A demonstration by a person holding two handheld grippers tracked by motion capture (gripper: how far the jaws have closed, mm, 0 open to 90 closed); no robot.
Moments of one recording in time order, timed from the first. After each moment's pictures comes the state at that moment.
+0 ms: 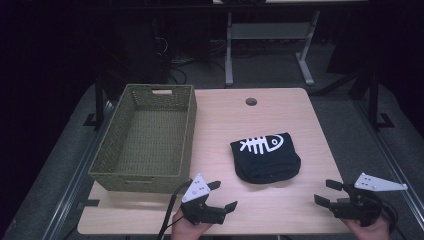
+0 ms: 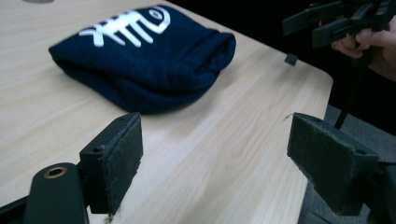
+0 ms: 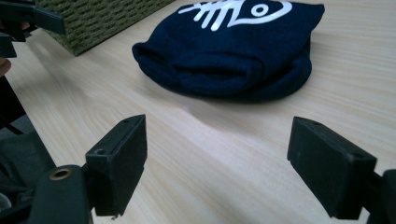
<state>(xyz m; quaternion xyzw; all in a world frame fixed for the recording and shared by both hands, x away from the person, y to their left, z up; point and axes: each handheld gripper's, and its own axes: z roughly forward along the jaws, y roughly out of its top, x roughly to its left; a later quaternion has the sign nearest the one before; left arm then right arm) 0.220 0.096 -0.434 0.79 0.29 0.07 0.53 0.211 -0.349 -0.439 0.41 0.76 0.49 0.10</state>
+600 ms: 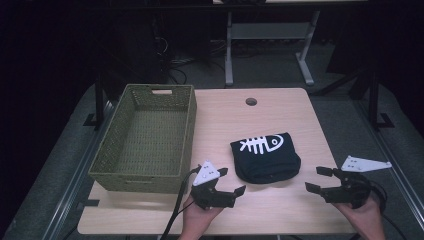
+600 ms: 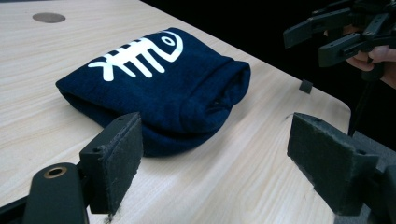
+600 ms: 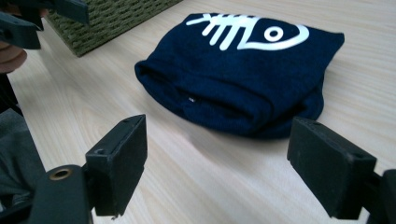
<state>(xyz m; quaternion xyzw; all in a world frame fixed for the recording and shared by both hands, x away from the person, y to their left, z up) 0.249 0.072 -0.423 0.78 0.32 0.08 0.54 0.248 -0.328 -0.414 0.38 0.79 0.47 0.09</state>
